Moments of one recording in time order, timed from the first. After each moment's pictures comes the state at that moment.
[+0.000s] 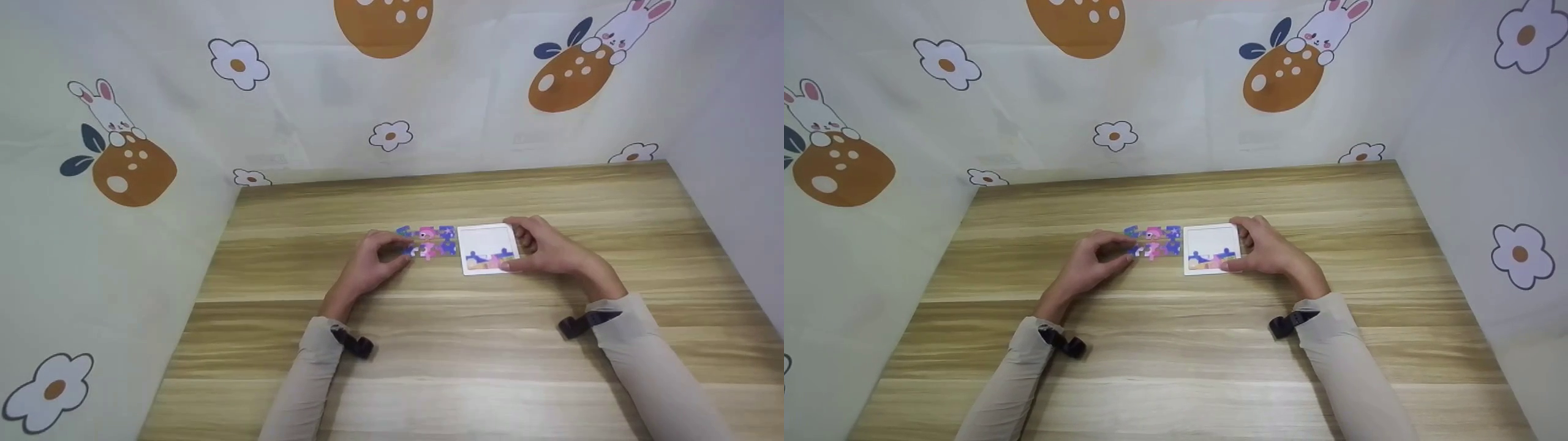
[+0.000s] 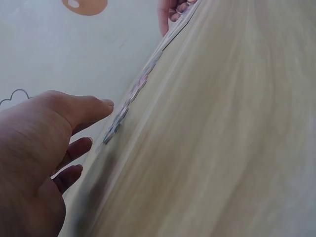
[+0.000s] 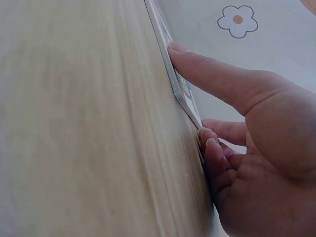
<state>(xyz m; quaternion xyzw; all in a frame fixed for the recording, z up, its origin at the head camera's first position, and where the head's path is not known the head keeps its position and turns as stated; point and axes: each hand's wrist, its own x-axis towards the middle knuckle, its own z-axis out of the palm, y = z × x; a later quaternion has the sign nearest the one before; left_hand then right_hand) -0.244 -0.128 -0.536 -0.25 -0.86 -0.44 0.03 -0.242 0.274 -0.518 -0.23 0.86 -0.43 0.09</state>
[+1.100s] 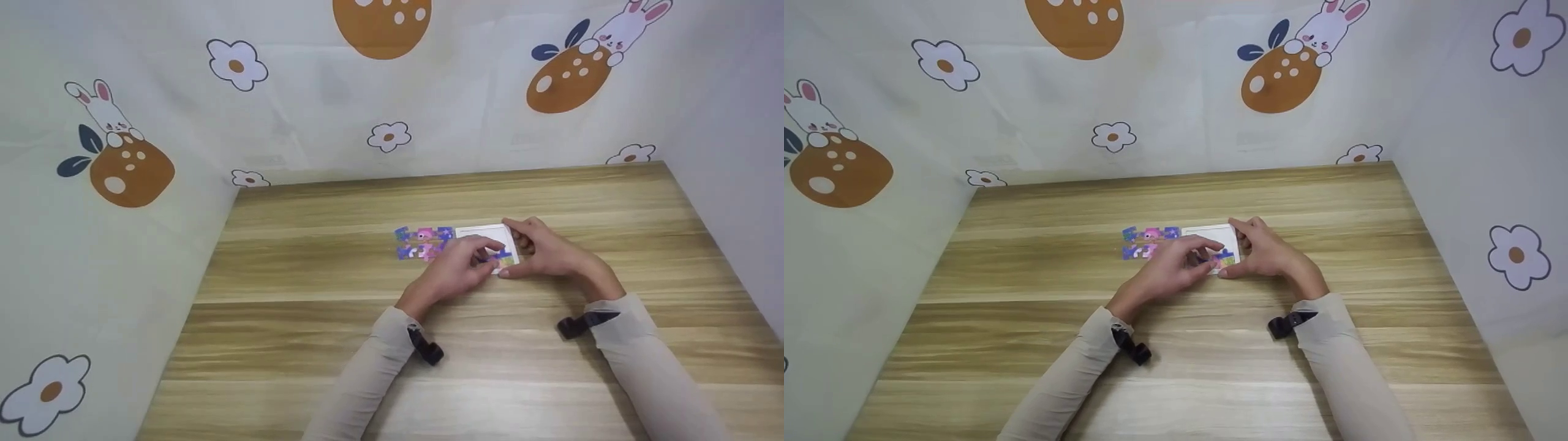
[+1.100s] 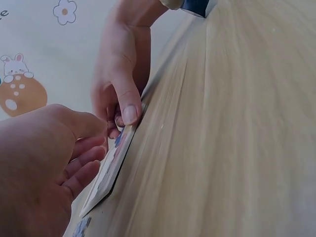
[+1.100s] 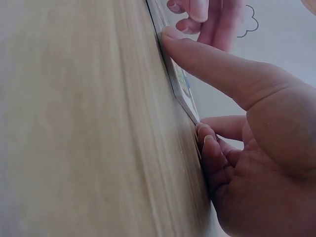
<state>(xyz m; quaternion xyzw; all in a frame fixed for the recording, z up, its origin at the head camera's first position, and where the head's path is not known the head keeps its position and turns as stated) -0.228 0.023 -0.520 -0.34 -0.84 -0.41 -0.06 -0.235 0.276 -0.514 -0.18 0.89 -0.40 0.14</state>
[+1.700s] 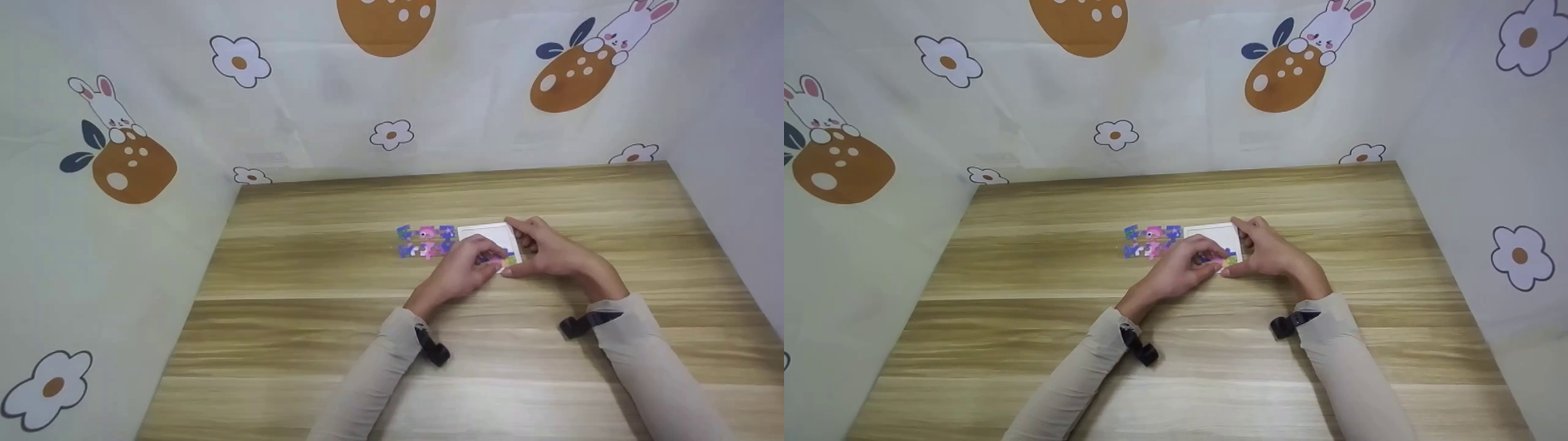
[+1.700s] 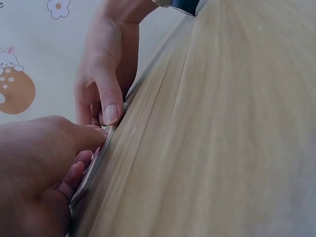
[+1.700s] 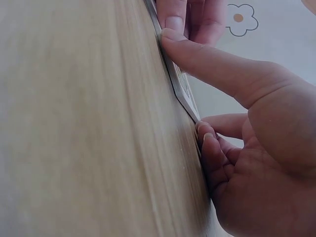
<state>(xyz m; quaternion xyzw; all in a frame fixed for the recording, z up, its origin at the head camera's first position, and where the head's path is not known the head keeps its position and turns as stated) -0.229 0.032 -0.536 -0.33 -0.85 -0.41 -0.05 -0.236 0.276 -0.514 -0.18 0.88 -0.41 0.14</state>
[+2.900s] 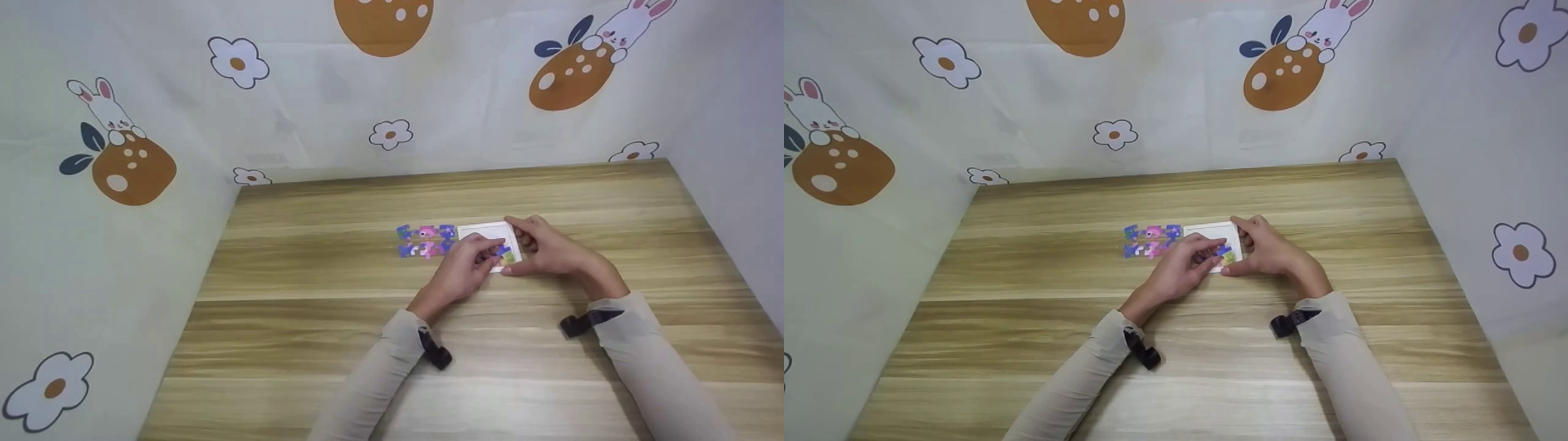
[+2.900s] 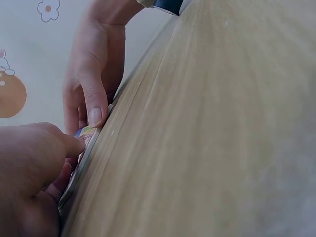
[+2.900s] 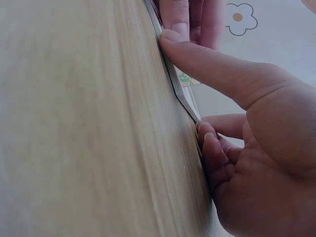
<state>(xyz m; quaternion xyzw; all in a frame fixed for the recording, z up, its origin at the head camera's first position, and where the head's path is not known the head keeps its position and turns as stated) -0.224 0.037 -0.541 -0.30 -0.87 -0.40 -0.01 -0.236 0.276 -0.517 -0.21 0.87 -0.42 0.12</state>
